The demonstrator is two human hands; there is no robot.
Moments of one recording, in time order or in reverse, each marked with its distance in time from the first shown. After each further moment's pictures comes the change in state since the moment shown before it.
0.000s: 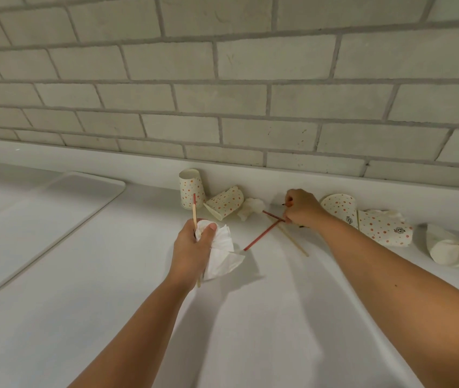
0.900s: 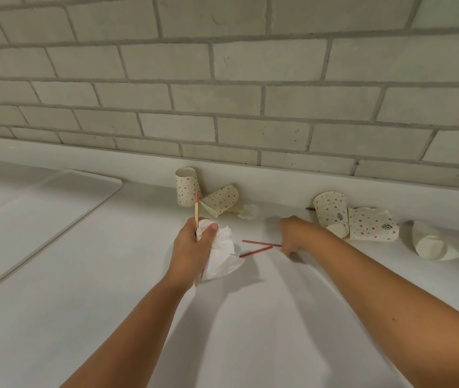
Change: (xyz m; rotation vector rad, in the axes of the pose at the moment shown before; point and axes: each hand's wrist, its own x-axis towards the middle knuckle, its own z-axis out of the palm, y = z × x) left_hand -0.014 0.004 0.003 0.045 -0.021 0.026; right_hand -0.032 0.001 0.020 -0.689 -0.393 0.074
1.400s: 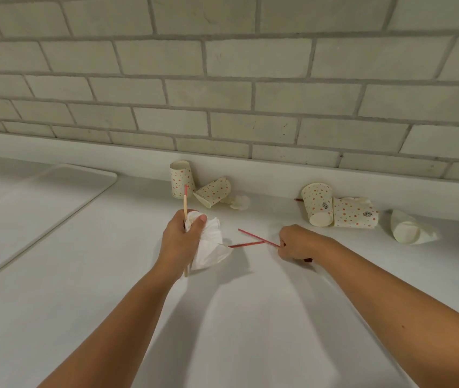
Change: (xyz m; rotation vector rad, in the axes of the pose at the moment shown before) left_hand -0.014 0.004 -0.011 0.011 0.019 0.005; right_hand -0.043 0.021 0.030 0.213 0.007 -0.106
